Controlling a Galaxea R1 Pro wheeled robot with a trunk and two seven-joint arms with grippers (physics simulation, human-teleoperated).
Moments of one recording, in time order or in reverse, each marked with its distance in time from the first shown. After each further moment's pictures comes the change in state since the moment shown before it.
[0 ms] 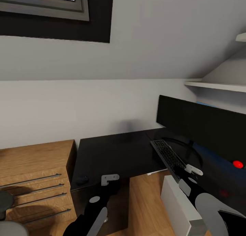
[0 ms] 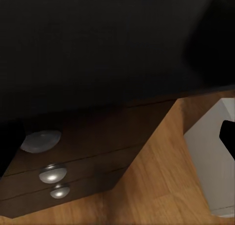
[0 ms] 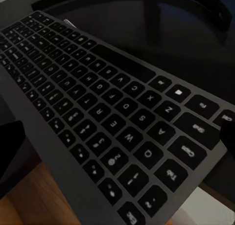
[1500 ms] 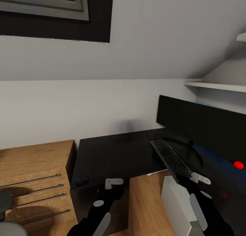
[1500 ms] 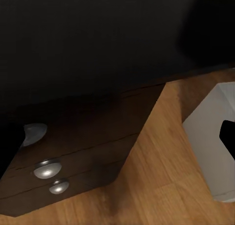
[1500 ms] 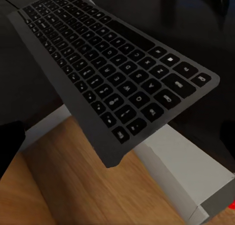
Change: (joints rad) left arm 0.000 0.001 -0.068 0.031 -0.004 -0.002 0.006; right arm 0.465 0.048 -0.004 -0.892 -0.015 0.491 0.001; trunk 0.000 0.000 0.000
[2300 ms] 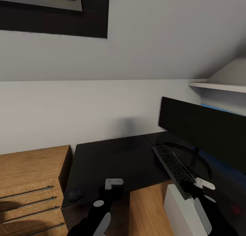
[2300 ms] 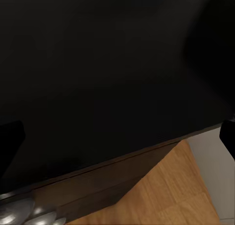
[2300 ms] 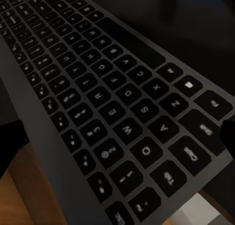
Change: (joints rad) left arm 0.000 -0.001 0.000 0.003 0.004 0.000 0.001; right arm 0.000 -0.046 -0.003 0.090 0.002 -0.004 0.007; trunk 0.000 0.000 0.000
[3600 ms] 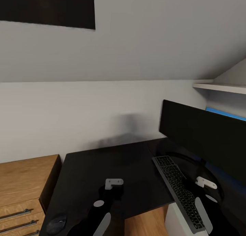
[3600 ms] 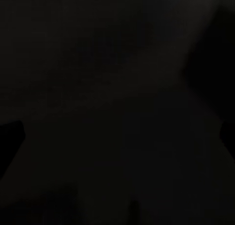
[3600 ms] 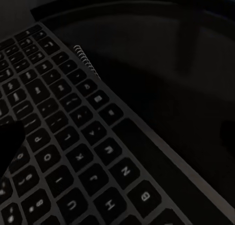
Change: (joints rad) left arm 0.000 0.000 -0.002 0.000 -0.003 0.000 0.000; right arm 0.000 0.001 -0.015 -0.012 0.000 -0.030 -0.002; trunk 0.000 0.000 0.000
